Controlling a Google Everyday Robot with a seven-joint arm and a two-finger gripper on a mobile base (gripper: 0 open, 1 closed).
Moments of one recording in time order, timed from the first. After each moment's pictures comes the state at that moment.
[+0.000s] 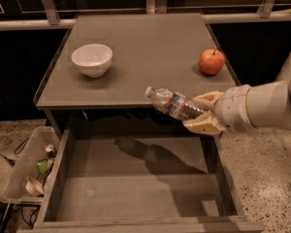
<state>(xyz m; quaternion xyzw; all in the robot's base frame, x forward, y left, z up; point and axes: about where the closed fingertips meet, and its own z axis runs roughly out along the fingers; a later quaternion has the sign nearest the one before) 0.488 -0.137 0.844 -0.53 0.74 0.12 0.41</state>
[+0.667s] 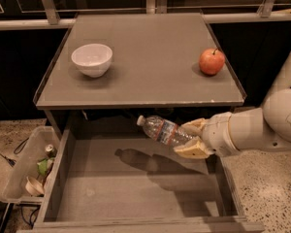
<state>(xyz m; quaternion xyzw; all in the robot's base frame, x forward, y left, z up) 0.462 -0.118 0.770 -0.53 0.75 0.17 0.36</state>
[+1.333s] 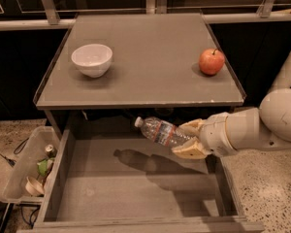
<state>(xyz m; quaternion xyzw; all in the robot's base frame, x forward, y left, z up) 0.462 -0.113 0.766 -0.54 0.74 0.17 0.36</state>
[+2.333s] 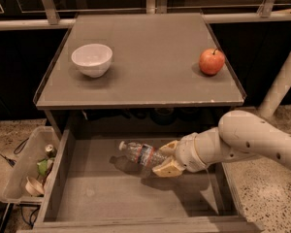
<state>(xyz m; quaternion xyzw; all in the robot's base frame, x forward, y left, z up) 0.458 -0.065 0.670 -0.54 0.75 0.24 0.29</state>
